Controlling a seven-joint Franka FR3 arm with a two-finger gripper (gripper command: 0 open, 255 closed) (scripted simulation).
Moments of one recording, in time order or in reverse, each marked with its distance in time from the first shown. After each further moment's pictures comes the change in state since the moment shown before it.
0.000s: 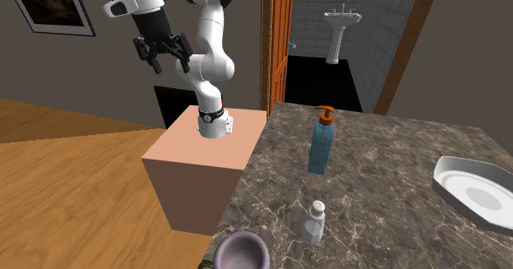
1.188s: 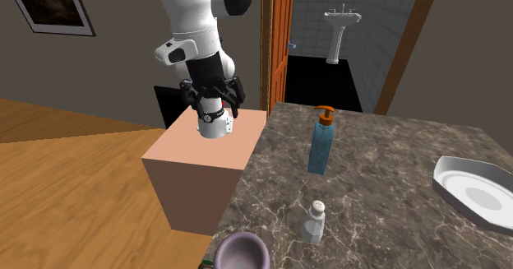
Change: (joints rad) arm 0.106 0.359 0.255 0.065 0.140 0.408 0.218
